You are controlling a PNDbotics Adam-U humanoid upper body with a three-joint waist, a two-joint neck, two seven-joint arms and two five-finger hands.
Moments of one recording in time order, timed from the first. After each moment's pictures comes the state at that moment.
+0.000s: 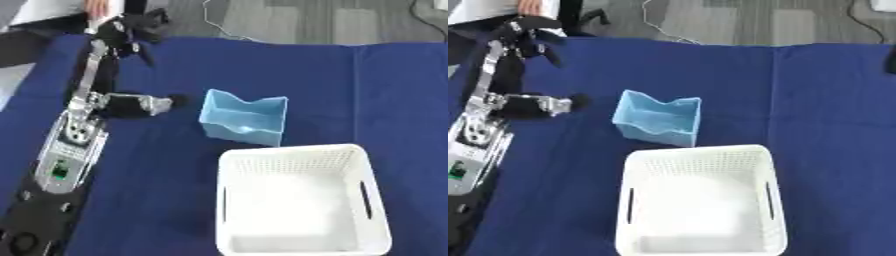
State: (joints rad) left arm -0.25 0.43 0.17 -1.80 -0.11 -0.31 0.03; right arm -0.56 -0.21 0.06 -1.99 -0.84 -0.31 0.81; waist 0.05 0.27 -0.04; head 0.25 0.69
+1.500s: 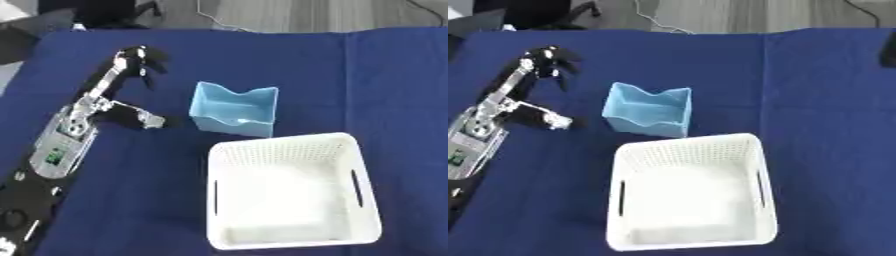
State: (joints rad) left arm -0.27 0.58 0.07 -1.60 -0.14 -0.36 -0.12; right arm -0.57 -0.21 0.06 -1.99 -0.83 -0.30 0.81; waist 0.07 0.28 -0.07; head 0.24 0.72
